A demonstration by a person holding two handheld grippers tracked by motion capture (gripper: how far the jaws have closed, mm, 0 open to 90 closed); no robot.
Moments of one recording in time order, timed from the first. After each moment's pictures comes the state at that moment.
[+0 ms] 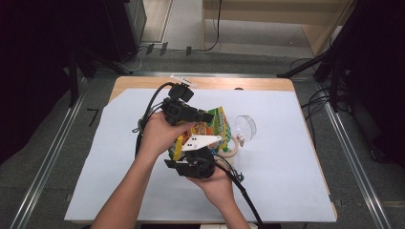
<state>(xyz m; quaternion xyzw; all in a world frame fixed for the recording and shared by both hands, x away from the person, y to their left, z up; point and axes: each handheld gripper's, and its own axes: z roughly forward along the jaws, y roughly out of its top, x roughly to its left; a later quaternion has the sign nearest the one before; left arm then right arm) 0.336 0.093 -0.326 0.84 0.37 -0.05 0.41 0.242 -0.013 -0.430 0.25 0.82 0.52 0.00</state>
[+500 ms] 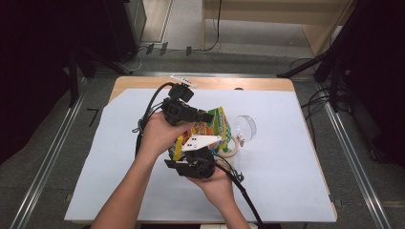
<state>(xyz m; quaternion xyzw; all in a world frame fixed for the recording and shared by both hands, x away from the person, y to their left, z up) 0.336 0.093 -0.327 0.84 0.37 -0.05 0.41 0.242 -0.013 -0.430 0.25 0.82 0.52 0.00</state>
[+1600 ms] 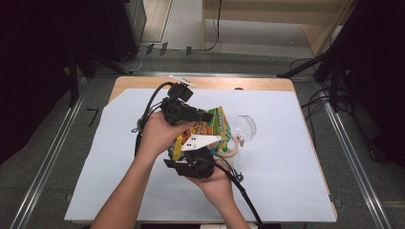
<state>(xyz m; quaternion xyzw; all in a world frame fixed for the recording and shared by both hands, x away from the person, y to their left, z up) 0.335 0.094 -0.324 0.84 0.36 -0.05 0.41 0.241 -0.012 -0.428 0.25 0.82 0.52 0.00</state>
